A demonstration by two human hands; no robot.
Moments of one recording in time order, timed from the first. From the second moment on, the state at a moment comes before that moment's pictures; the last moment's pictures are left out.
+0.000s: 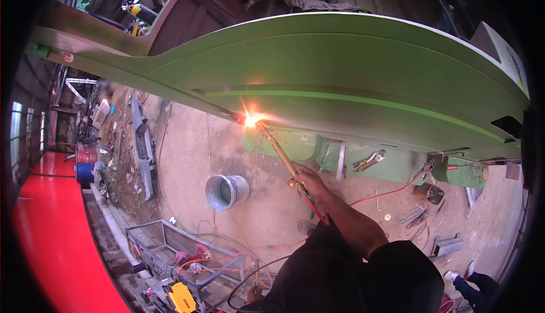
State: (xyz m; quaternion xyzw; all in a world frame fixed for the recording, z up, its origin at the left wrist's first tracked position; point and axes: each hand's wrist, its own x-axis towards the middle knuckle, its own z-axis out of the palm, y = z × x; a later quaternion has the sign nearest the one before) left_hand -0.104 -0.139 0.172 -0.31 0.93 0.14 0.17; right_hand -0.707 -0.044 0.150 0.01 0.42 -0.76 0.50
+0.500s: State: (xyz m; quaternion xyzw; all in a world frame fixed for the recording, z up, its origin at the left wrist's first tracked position) left_hand -0.103 -0.137 0.175 -0.29 0.94 0.14 0.15; right_hand -0.709 -0.043 0.147 0.01 0.45 -0.75 0.49
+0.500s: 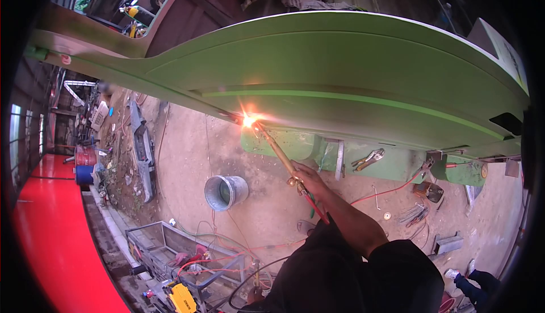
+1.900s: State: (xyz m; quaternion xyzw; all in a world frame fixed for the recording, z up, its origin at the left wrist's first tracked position) left_hand -0.087 -0.142 0.152 -0.33 0.92 0.12 0.17; right_hand -0.704 -0.050 0.143 0.01 0.43 -0.76 0.49
